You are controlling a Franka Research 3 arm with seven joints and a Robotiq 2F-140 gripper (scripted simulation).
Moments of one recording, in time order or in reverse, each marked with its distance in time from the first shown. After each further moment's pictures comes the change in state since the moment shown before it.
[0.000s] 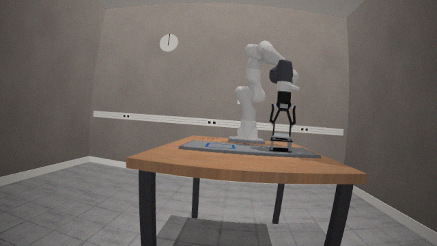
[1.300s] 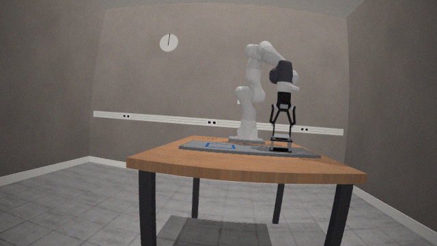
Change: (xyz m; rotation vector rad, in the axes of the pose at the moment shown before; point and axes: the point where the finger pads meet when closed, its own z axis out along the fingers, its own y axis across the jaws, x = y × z) arm 0.001 -0.001 0.003 0.004 0.005 -0.001
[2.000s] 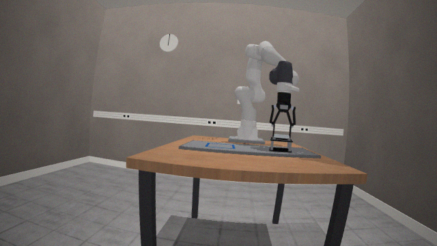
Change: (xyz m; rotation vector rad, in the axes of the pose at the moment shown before) arm 0.000 0.000 0.003 0.000 0.000 0.000
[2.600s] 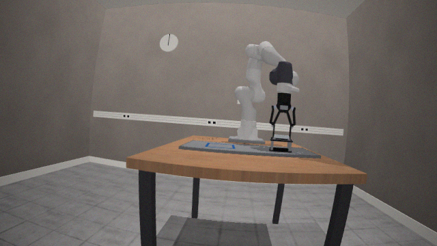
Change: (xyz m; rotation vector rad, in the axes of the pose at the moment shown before) arm 0.000 0.000 0.003 0.000 0.000 0.000
